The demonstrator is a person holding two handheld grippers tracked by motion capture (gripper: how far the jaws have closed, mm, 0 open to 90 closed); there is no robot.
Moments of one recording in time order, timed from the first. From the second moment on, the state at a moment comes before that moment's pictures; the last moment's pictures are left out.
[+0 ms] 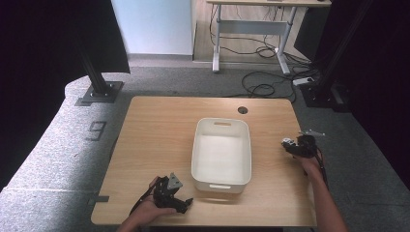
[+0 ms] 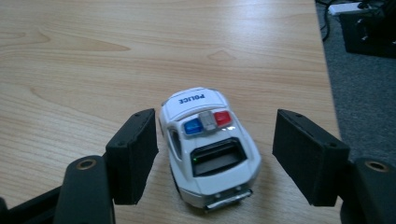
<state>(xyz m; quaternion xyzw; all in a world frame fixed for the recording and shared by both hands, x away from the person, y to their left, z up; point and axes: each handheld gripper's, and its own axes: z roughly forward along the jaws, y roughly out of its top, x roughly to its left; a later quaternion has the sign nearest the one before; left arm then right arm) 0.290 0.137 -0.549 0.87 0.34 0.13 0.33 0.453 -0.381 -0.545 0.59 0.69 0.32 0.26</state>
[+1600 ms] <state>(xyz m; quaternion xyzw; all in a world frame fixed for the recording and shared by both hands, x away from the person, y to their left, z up) 0.290 0.136 -0.549 0.87 0.34 0.13 0.33 0.437 -0.373 -0.522 0.58 0.69 0.34 0.24</state>
